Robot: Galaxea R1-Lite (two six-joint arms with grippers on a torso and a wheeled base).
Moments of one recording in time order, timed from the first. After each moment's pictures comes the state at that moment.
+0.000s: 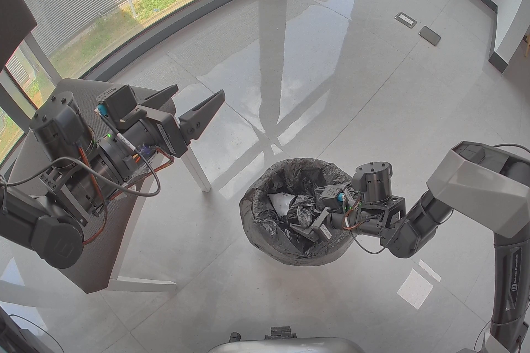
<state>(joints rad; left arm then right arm) -0.42 1.67 -0.69 -1.22 -0.22 -0.10 0.47 2.31 -0.98 -0.88 0.23 -0.44</state>
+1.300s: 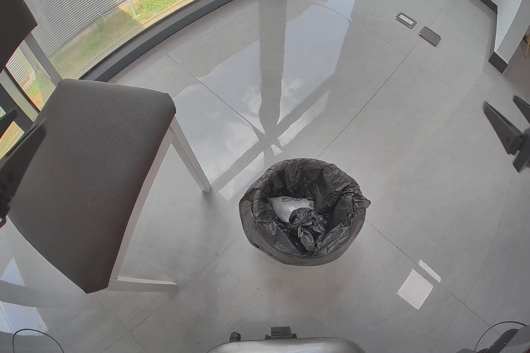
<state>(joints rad) -0.15 0.69 -0.57 -0.30 -0.16 0.05 0.16 0.99 -0.43 -0.77 0.02 -0.06</state>
